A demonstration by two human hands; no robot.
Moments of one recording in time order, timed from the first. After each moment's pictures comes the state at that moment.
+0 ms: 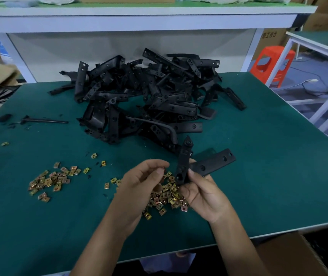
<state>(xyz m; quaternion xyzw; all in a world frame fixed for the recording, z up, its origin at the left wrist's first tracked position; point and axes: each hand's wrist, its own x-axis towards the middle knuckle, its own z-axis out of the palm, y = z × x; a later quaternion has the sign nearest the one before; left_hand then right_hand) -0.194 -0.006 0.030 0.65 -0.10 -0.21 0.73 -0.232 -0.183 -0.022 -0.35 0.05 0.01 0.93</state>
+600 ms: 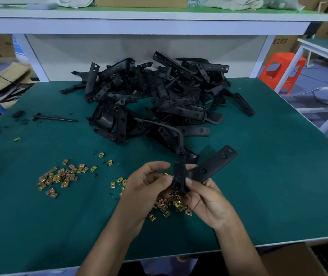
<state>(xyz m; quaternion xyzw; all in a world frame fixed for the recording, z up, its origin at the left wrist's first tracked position) -0.197 -0.007 0.030 0.61 -0.06 -0.20 0.76 -0.233 -0.179 -0.019 -0.42 0.06 0.03 0.91</state>
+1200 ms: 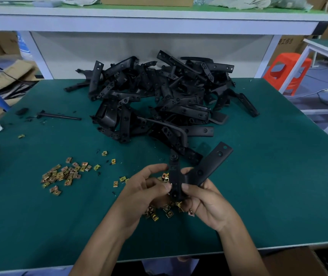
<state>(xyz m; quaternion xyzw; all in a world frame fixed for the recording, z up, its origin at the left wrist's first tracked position) -0.188 0.011 0.019 0.62 -0.07 -0.27 0.74 -0.231 -0.176 -0.023 -0.46 0.05 0.07 0.89</state>
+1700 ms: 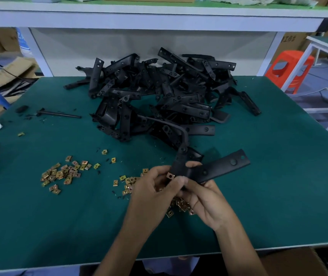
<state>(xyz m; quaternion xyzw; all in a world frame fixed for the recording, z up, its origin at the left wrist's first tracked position) -0.206 -0.012 0.019 0.73 -0.10 -0.12 0.67 -0.229 -0.168 -0.021 -0.43 0.04 0.01 0.90</state>
